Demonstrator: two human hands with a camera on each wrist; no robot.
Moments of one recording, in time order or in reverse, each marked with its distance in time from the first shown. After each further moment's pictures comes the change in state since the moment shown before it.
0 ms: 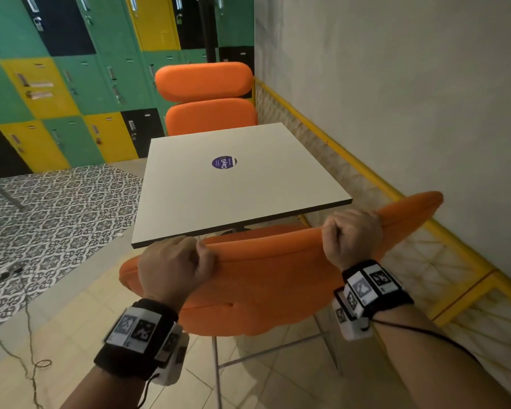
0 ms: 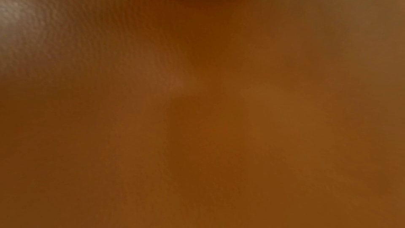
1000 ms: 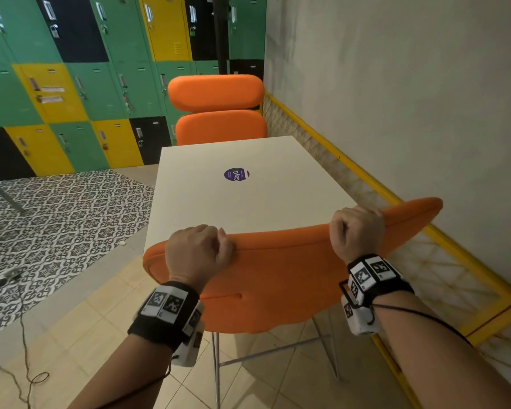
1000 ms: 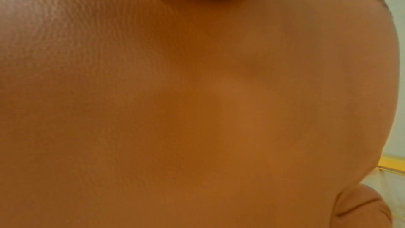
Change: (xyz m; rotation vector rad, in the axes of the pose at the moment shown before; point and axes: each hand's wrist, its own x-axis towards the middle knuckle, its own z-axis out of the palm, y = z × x) left_hand 0.048 -0.048 0.044 -0.056 -0.011 -0.039; right_hand 0.036 -0.009 0.059 -0.032 -0.070 0.024
